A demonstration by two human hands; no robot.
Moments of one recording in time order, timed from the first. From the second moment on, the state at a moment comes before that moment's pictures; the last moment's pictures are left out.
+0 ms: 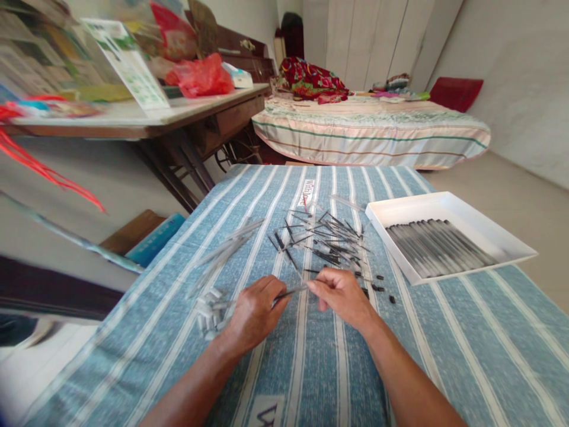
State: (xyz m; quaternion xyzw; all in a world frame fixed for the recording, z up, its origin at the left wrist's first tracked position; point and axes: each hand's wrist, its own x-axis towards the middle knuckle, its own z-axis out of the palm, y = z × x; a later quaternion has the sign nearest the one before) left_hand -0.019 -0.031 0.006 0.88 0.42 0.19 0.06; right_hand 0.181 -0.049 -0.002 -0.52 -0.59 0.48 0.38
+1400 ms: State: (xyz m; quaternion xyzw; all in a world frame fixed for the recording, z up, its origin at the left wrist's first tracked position) left_hand -0.042 -0.018 0.017 0.82 0.47 0.27 0.19; right_hand 0.170 -0.053 -0.012 -0.48 -0.50 0.51 0.51
